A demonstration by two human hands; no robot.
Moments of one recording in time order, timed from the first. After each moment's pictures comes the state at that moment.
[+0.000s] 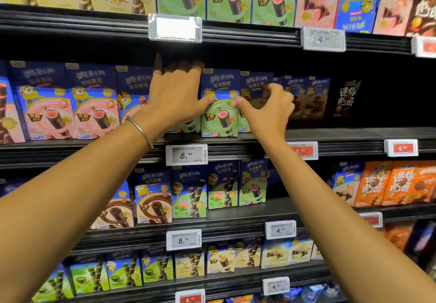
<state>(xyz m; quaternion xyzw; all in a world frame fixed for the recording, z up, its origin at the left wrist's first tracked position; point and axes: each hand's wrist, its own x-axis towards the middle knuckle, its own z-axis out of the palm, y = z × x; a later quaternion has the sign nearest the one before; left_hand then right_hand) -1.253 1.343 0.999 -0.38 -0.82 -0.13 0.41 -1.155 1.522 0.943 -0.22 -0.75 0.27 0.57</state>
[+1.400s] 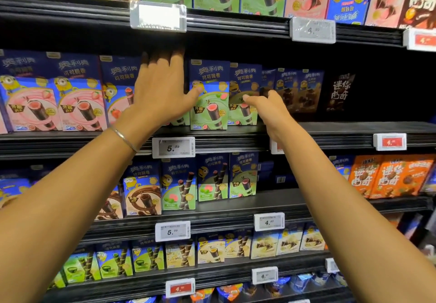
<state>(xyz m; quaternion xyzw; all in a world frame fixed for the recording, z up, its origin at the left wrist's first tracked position) -1.232 1.340 0.989 -0.36 -0.82 -0.21 0.40 -1.136 1.562 0.953 -0.19 -0.73 0.54 0.37</state>
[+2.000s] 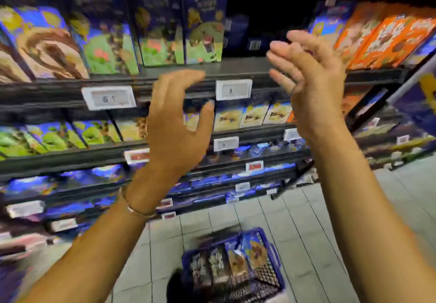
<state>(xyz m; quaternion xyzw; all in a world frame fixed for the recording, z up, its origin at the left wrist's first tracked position) -1.067 1.372 0.695 -0.44 -0.68 -0.55 0.20 -0.955 1.540 0.779 -0.20 -0.60 0.64 0.44</state>
